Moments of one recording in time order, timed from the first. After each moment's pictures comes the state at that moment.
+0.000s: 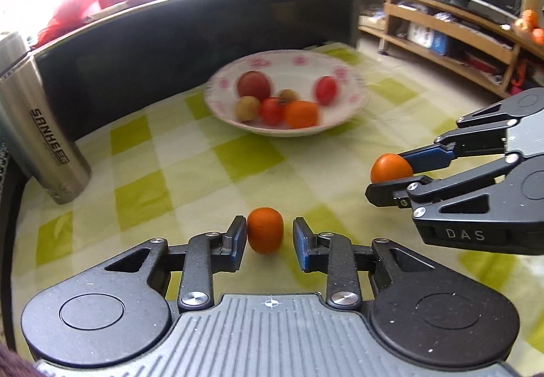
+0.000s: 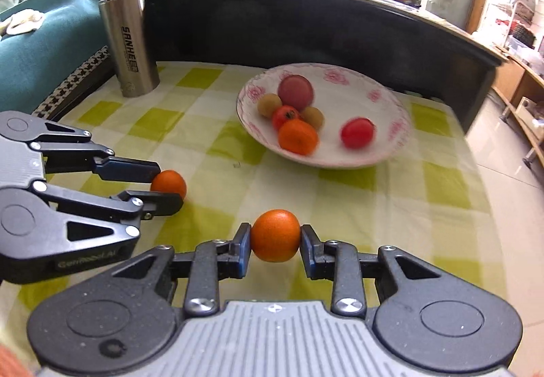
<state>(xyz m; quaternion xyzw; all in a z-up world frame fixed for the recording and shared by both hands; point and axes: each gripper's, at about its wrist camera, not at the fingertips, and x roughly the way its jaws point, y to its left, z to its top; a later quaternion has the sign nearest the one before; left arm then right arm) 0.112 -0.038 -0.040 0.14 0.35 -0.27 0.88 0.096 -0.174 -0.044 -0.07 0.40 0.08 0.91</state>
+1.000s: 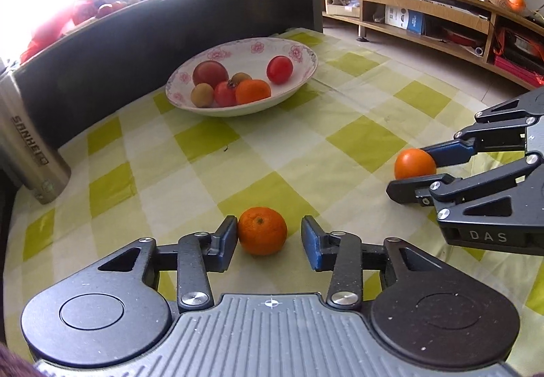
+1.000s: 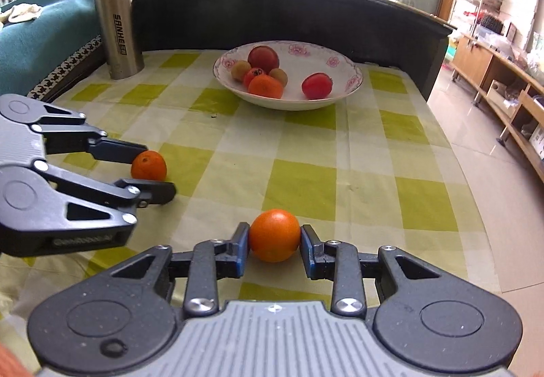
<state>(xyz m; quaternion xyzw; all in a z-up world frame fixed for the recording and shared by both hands) 0.080 -0.057 -0.061 0.18 0.33 -0.28 0.88 0.036 -0.193 -0.067 -0.05 0.37 0.03 0.93</state>
